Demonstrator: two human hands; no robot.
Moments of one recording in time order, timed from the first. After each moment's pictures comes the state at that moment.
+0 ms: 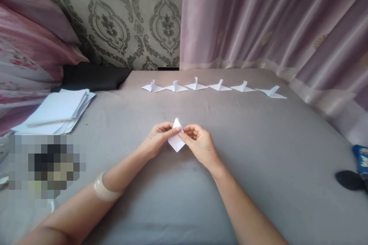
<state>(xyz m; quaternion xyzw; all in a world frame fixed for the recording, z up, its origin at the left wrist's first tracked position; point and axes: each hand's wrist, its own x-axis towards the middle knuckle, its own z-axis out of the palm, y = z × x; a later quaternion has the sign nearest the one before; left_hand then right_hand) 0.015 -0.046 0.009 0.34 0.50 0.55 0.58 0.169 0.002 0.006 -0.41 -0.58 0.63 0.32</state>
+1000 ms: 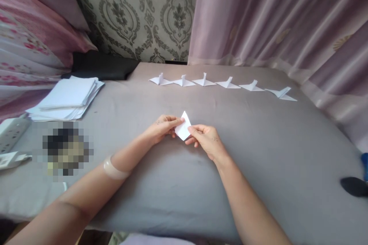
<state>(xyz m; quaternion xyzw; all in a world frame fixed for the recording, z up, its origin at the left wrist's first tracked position) -0.006 -0.036 0.000 0.31 0.54 0.48 0.61 0.170 0.009 0.005 -0.44 -0.56 0.67 0.21</state>
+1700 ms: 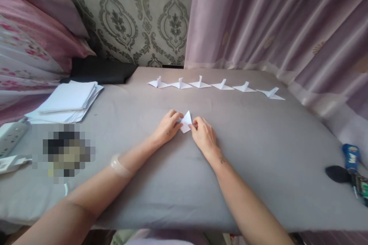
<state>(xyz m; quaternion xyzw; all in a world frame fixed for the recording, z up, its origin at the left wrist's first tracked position) -0.004 -0.033 -0.026 0.68 0.64 0.32 0.15 0.164 0.018 -0.017 -0.50 -0.80 0.26 0.22</state>
